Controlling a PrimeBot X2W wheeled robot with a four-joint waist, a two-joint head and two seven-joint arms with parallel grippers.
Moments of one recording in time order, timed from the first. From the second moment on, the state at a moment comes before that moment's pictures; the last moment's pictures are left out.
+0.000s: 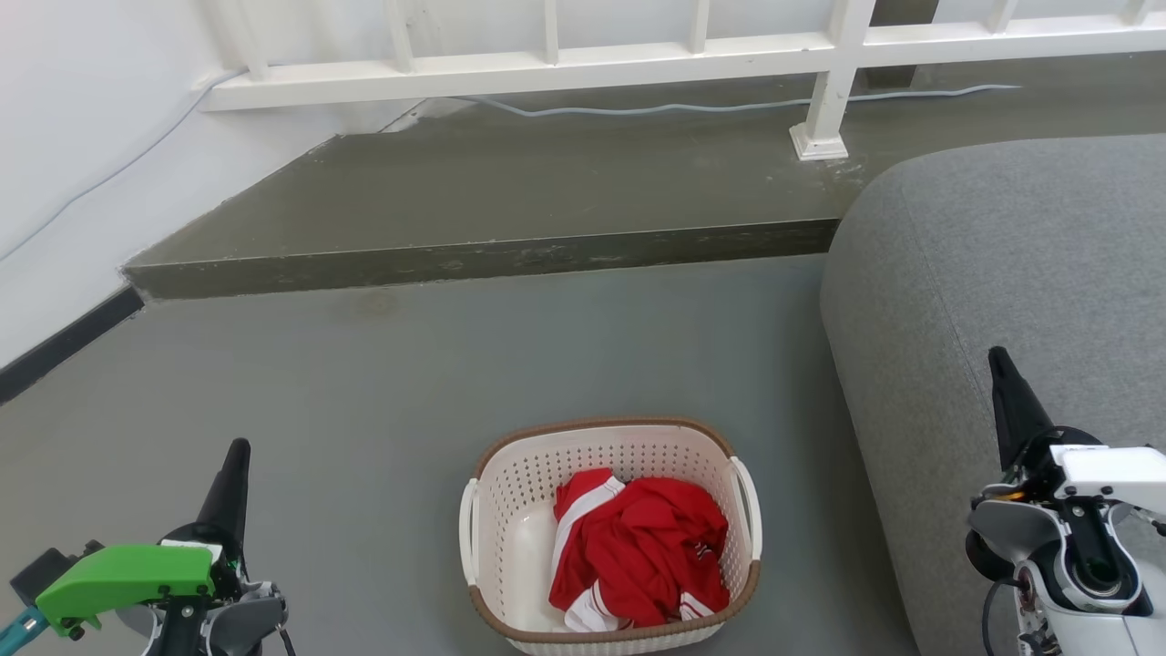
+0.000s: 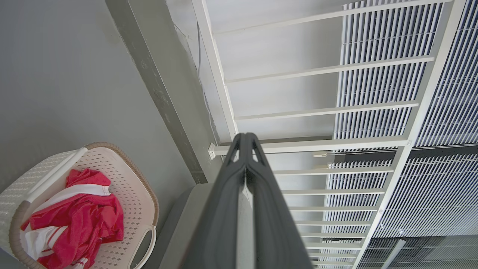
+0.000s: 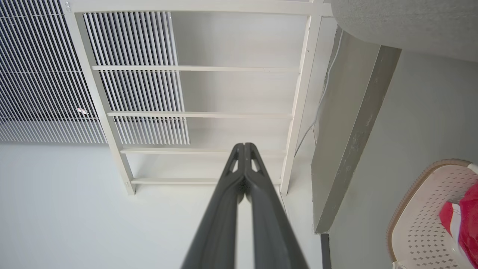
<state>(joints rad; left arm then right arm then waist) -0.07 0.04 0.06 0.27 -1.53 -0.12 0.09 -0.09 -0.05 -0.10 0.29 1.54 0.11 0.08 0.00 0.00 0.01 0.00</state>
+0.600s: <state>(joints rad) -0.07 0.04 0.08 0.28 -1.60 -0.12 0.11 -0.09 -0.05 -0.12 0.29 1.61 0.11 0.10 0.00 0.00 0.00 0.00</state>
